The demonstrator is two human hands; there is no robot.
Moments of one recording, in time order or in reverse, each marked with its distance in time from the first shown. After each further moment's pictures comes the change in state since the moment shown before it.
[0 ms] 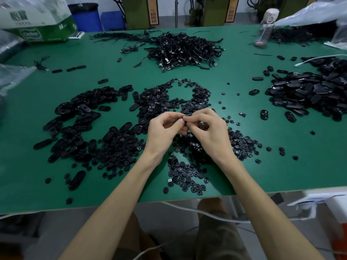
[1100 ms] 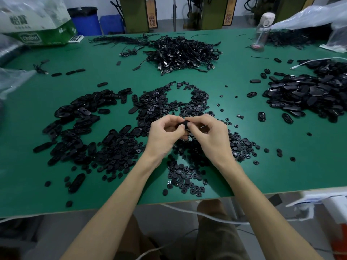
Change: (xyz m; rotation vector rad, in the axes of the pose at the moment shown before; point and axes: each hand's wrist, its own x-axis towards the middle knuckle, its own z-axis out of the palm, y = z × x) left_hand -0.003 0.006 0.002 0.003 -0.053 -0.023; right_hand -0.003 0.001 -0.002 -0.024 0.051 0.013
